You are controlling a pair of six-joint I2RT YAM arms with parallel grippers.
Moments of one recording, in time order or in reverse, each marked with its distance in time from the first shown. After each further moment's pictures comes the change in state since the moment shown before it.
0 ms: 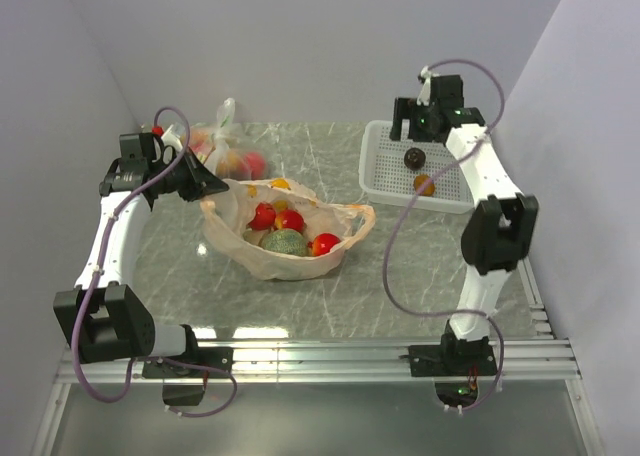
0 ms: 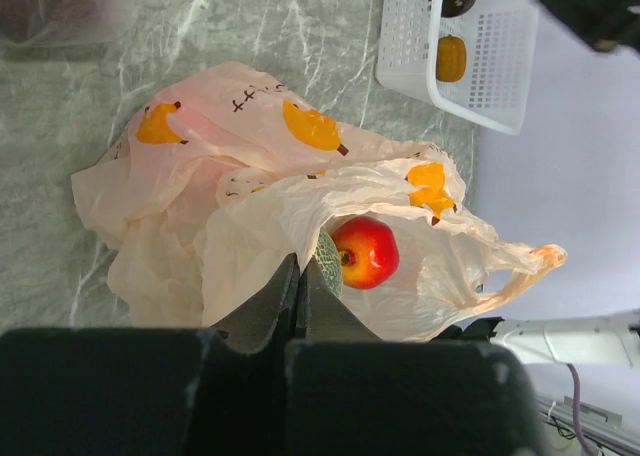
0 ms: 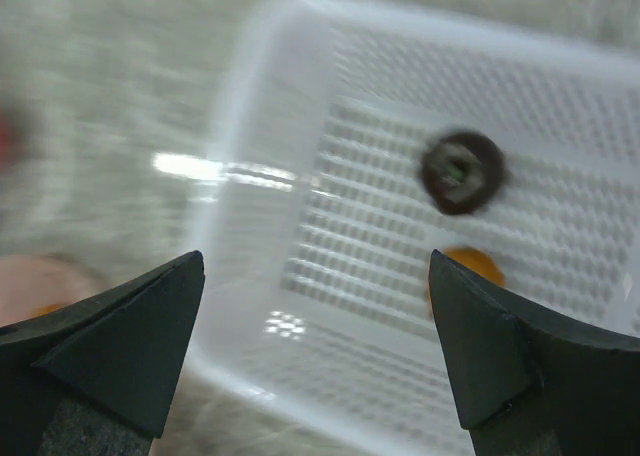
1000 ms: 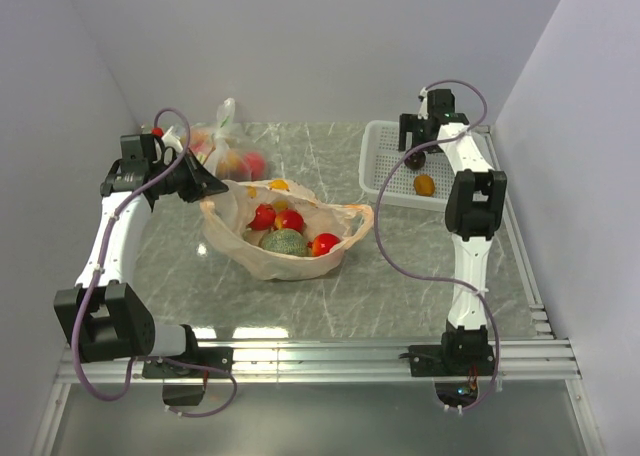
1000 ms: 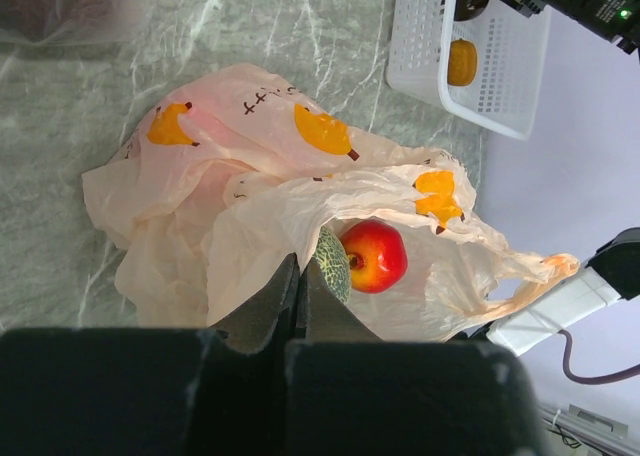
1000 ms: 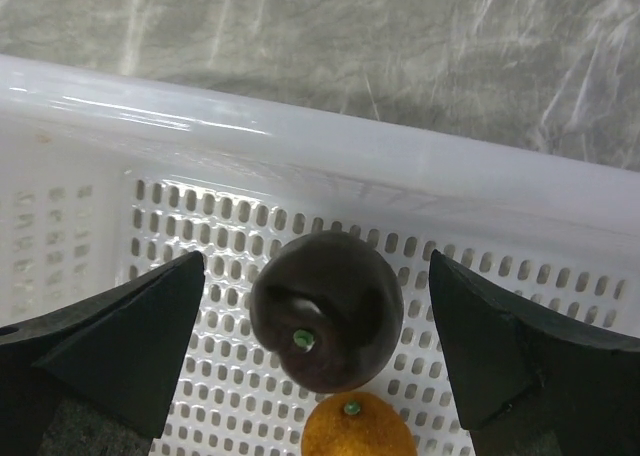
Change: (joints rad) left arm 0.000 0.003 -0.012 0.010 -0.020 0.001; right arm -0.095 0.517 0.335 -0.021 0.079 -0.076
